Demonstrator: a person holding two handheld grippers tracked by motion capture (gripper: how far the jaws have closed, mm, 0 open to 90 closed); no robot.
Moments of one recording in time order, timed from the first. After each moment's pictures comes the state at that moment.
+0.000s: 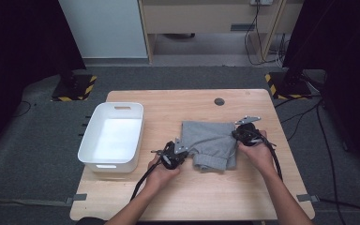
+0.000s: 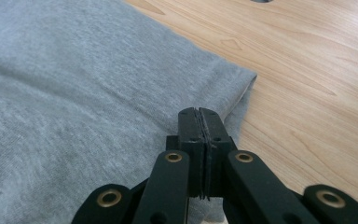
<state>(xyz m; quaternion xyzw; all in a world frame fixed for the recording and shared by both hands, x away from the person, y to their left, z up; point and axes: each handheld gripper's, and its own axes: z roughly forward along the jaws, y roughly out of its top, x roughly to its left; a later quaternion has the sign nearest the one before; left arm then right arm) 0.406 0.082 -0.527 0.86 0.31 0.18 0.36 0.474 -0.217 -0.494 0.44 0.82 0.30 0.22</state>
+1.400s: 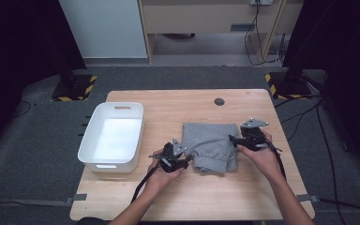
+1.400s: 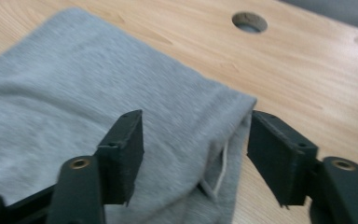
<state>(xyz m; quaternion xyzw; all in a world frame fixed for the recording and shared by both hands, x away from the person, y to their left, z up) 0.394 0.084 -0.511 0.83 0.35 0.20 0.39 0.450 -0.223 -0.482 0.43 0.79 0.36 0.24</state>
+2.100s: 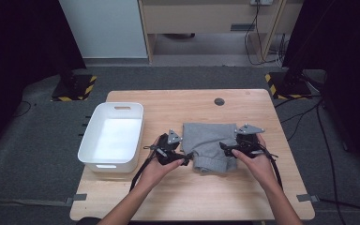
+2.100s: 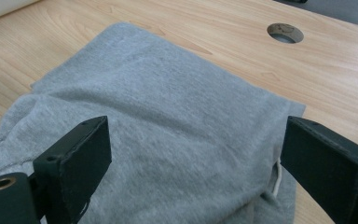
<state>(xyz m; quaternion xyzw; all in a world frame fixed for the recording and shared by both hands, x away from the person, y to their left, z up) 0.408 0.095 -0.481 0.83 0.36 0.15 0.40 0.429 -0.203 -0.486 0.41 0.79 0.40 0.22</state>
